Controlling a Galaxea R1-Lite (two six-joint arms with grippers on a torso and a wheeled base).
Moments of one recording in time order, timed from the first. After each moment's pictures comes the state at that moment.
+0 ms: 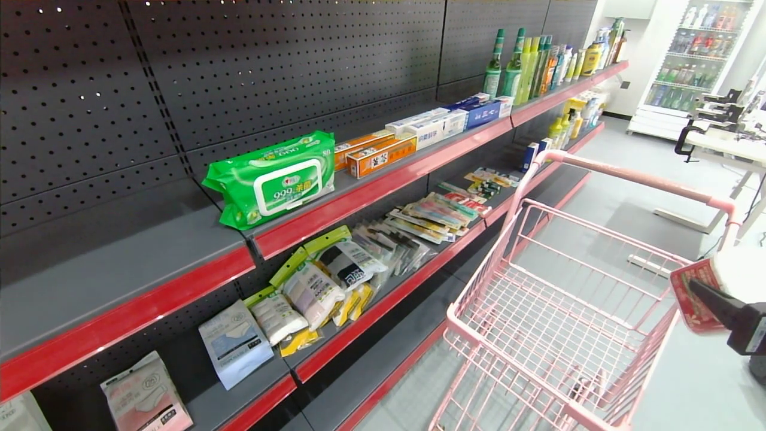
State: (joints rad) left arm 0.01 0.00 0.00 0.00 0.08 0.01; right arm -0.13 1.11 -0.19 -0.75 0.01 -0.09
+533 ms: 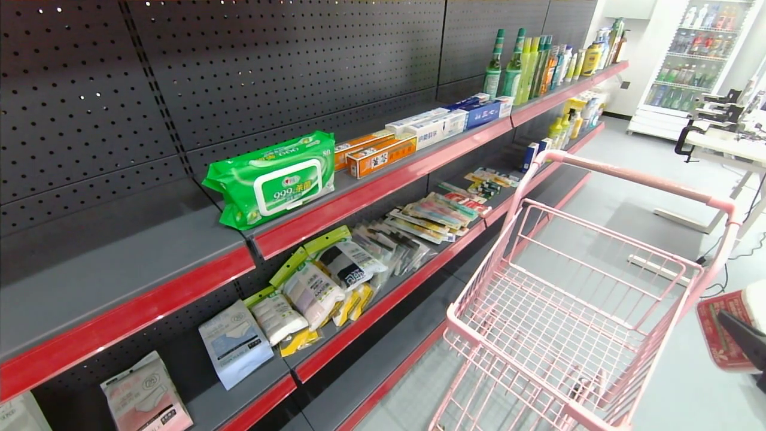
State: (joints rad) left arm 0.01 0.00 0.00 0.00 0.08 0.01; right arm -0.13 0.92 -0.11 -0.63 -0.04 -0.07
